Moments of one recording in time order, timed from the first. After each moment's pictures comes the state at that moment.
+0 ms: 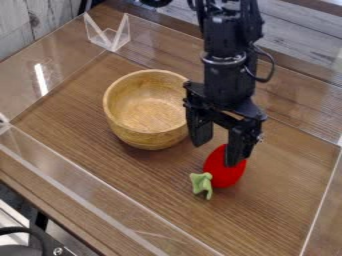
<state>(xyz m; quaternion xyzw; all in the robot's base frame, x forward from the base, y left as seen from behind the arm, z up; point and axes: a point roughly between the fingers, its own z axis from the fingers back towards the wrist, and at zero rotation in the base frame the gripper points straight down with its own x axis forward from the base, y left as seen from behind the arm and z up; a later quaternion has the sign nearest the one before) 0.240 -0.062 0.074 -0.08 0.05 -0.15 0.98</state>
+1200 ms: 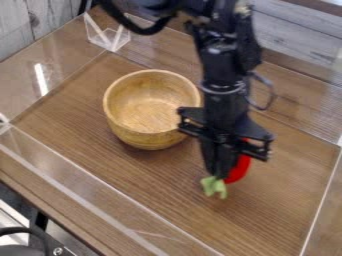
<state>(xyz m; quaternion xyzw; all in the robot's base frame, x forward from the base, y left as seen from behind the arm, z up) 0.232 -0.078 0.063 -0.07 0.02 -0.02 1.00</state>
